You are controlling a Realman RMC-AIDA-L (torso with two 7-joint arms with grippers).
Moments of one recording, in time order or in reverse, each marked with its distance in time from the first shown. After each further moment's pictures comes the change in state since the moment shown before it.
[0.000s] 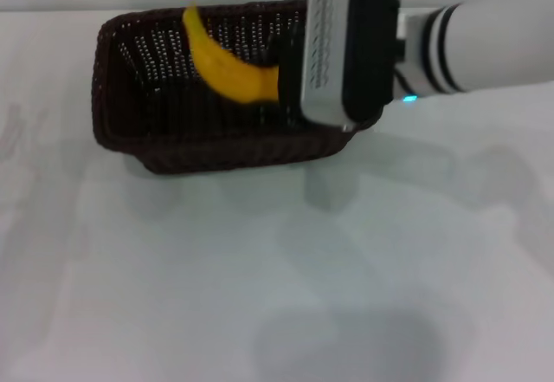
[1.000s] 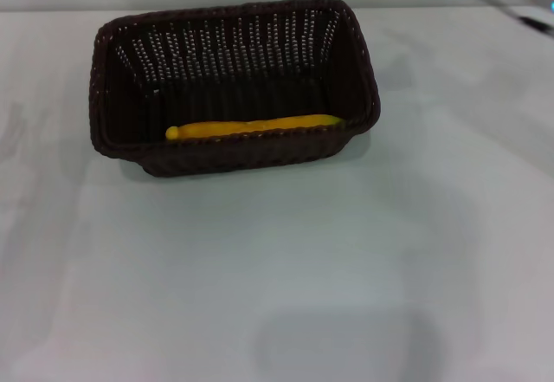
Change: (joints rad) left arm -0.004 0.000 0.000 -0.001 0.000 0.002 0.000; right arm -0.236 -0.009 0.458 0.103 0.846 -0.032 -0.166
